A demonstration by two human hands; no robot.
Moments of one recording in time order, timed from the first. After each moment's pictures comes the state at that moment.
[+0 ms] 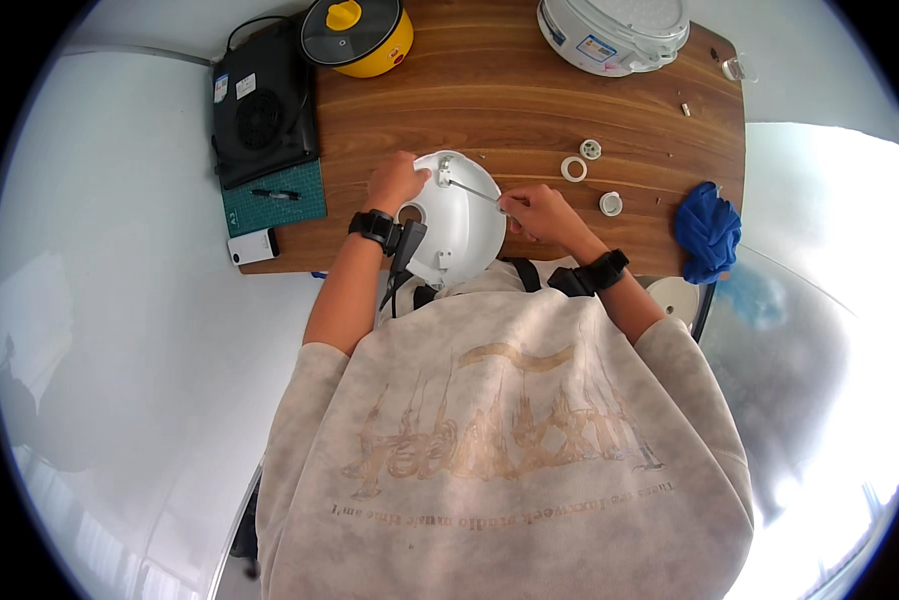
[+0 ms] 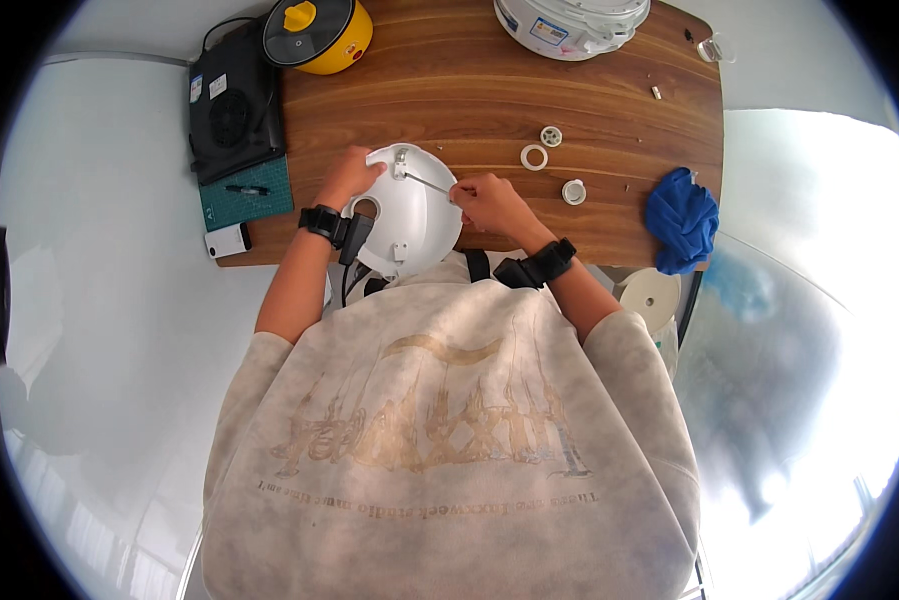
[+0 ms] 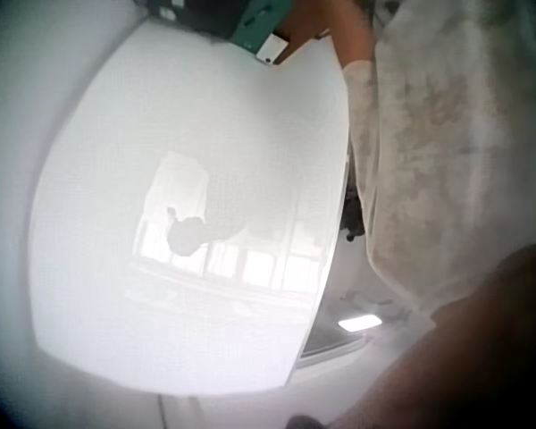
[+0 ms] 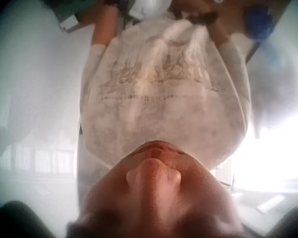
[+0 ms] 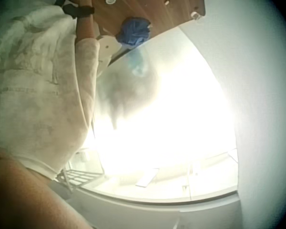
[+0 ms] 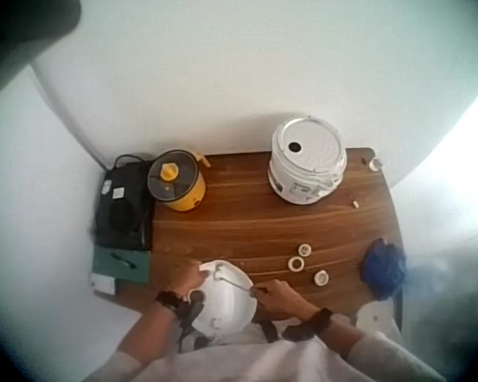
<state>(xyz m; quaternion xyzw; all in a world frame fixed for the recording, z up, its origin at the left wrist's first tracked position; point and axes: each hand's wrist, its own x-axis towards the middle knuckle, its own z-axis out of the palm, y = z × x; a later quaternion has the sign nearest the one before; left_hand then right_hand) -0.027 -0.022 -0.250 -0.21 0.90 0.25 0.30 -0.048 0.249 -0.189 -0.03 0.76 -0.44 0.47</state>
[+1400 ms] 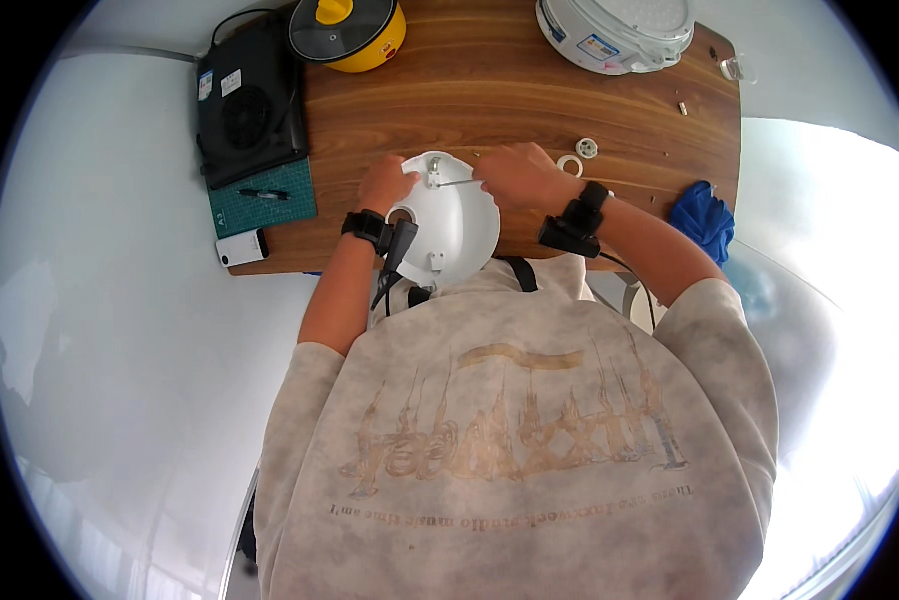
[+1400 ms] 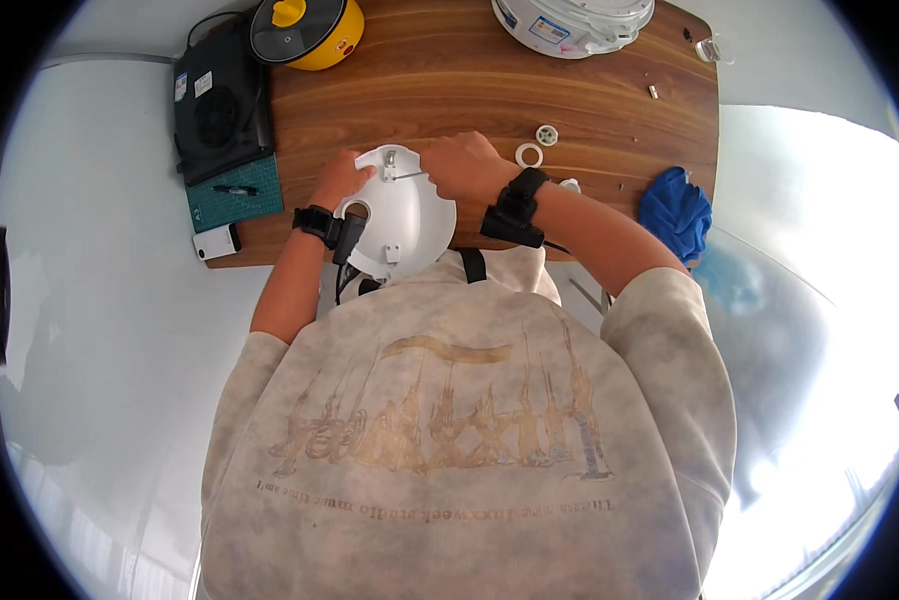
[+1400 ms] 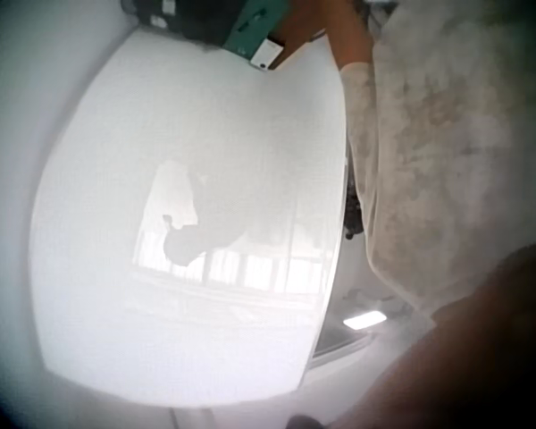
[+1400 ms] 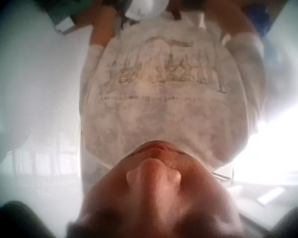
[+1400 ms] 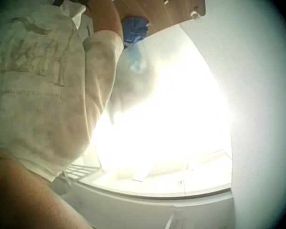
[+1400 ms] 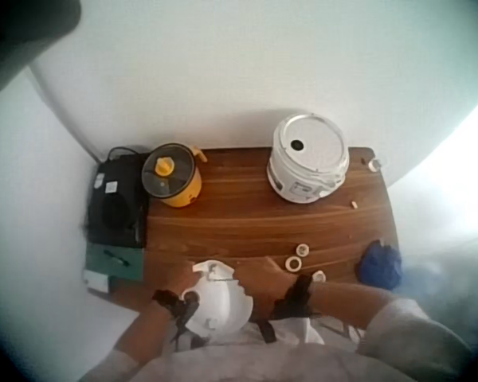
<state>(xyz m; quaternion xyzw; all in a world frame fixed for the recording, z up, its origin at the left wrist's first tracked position) -0.018 -0.033 -0.281 -0.21 0.90 0.26 0.28 -0.108 0.212 -0.193 -0.50 0.81 -0.13 0.29</state>
